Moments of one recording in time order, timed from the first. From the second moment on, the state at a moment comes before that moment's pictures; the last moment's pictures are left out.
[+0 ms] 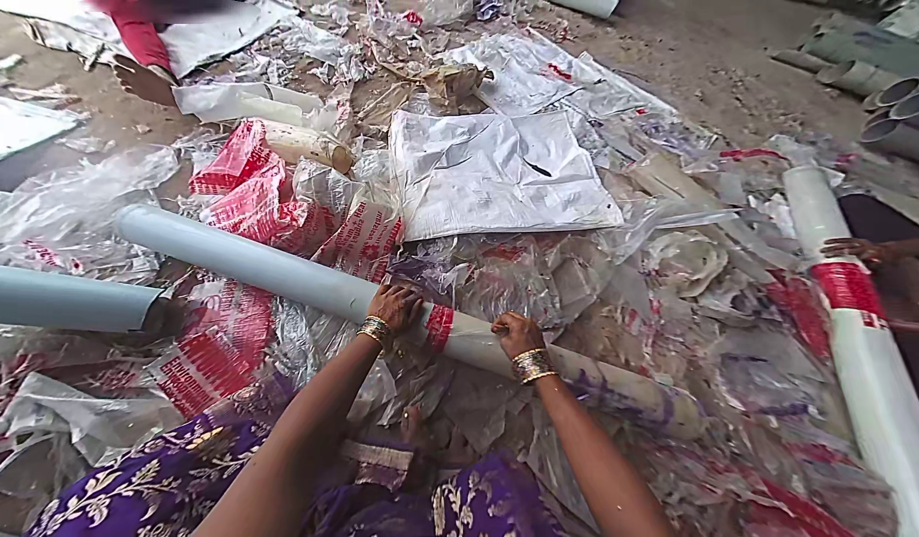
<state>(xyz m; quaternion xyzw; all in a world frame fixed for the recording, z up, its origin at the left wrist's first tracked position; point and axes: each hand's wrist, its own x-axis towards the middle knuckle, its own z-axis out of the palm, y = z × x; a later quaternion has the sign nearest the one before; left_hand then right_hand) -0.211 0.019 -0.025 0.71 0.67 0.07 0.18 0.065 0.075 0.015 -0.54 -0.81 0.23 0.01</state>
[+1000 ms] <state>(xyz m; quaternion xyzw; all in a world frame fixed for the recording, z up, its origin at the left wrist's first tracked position) -0.212 0.032 -0.020 0.69 0.69 0.02 0.22 0.018 0.054 -0.046 -0.31 -0.91 -0.15 0.22</state>
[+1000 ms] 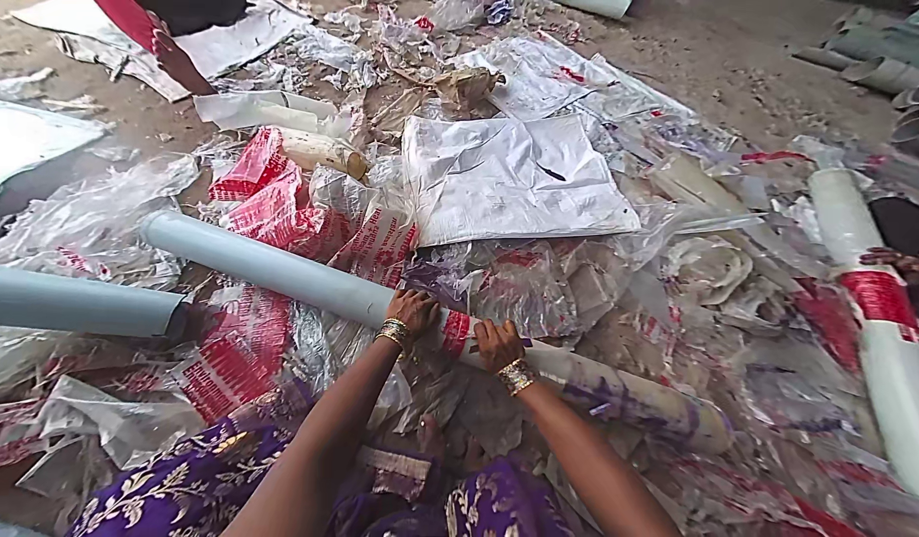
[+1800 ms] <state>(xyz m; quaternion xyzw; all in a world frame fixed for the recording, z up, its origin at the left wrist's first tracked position) -0.211 0.032 -0.012 0.69 0.68 0.02 0.23 0.012 0.064 0.000 -0.27 -0.95 0.12 0.08</state>
